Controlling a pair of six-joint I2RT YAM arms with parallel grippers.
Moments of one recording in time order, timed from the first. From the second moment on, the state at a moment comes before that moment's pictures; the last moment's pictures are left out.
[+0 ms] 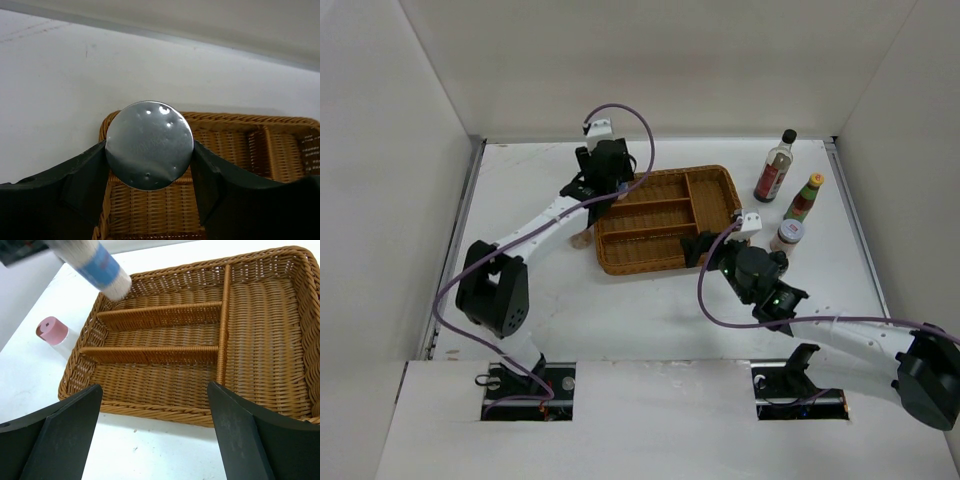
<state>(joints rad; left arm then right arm) -0.52 1.66 1.34 -0.05 -0.53 -0.42 0.82 1.03 0.48 0.43 0.44 0.41</state>
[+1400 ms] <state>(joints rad) -0.52 1.27 0.80 0.01 -0.66 -0.50 0.81 1.05 0.48 0.43 0.43 0.41</state>
